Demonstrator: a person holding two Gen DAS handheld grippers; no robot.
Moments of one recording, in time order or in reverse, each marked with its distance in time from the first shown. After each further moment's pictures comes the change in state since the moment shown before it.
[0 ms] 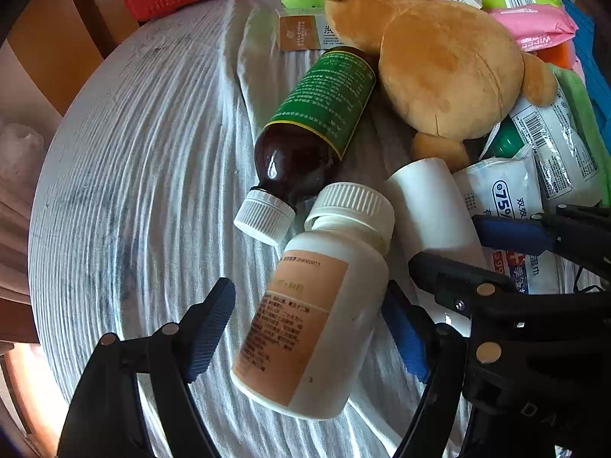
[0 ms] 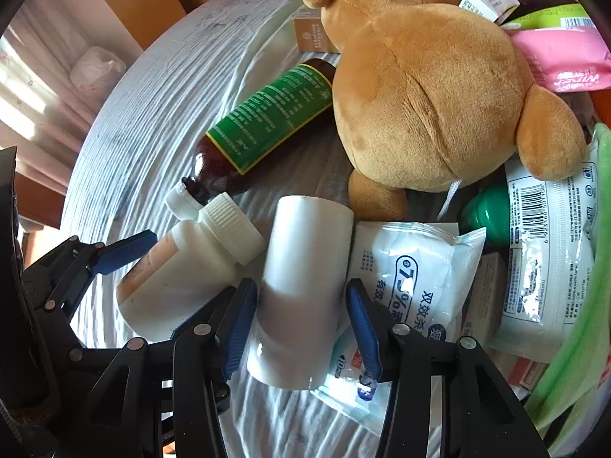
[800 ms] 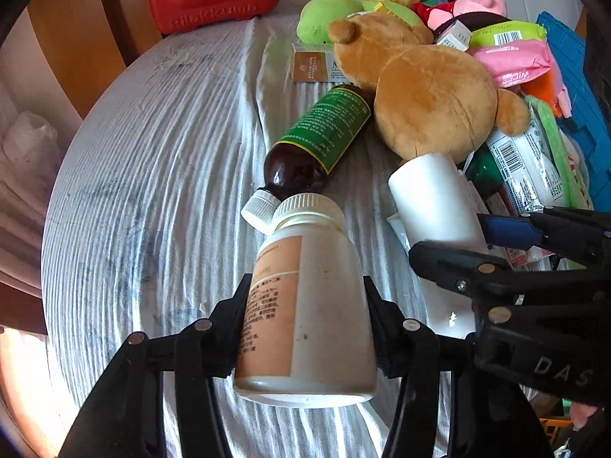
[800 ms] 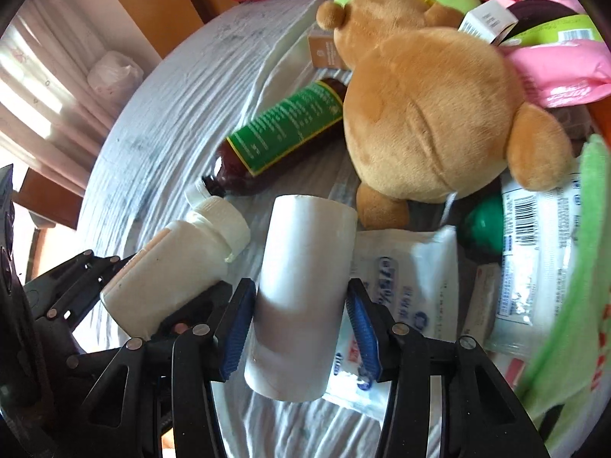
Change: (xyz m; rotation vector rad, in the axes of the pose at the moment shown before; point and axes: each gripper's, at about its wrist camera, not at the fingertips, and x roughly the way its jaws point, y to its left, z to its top) left arm -0.036 0.007 -0.005 -0.067 -0.106 0.000; right arm -0.027 0.004 -0.004 -0.038 -0.074 0.044
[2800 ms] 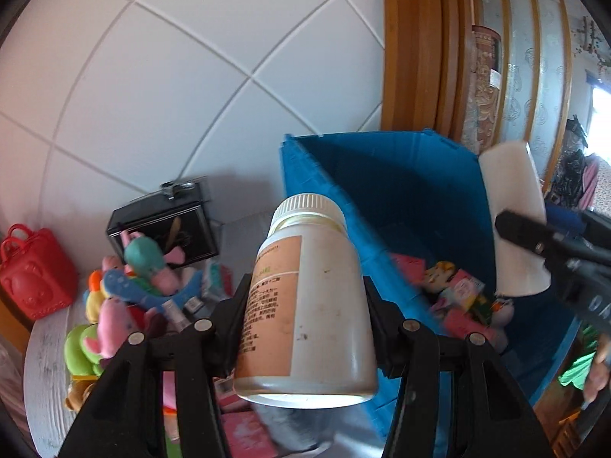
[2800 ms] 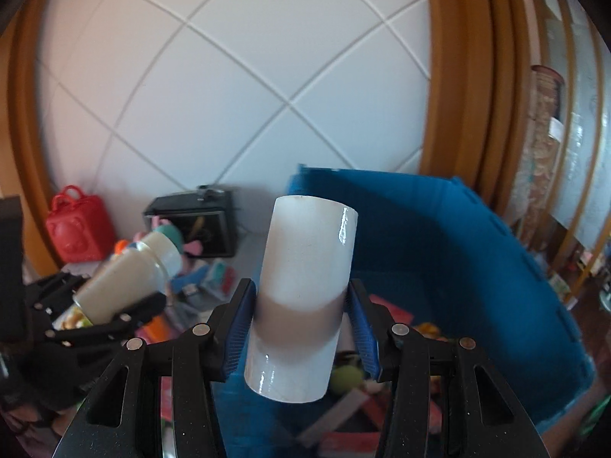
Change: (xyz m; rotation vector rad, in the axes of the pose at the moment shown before) left arm -0.204 -0.523 0.202 0.400 -0.471 -0.254; right arm -0.449 -0.447 -0.080 0.303 -0.685 -0.507
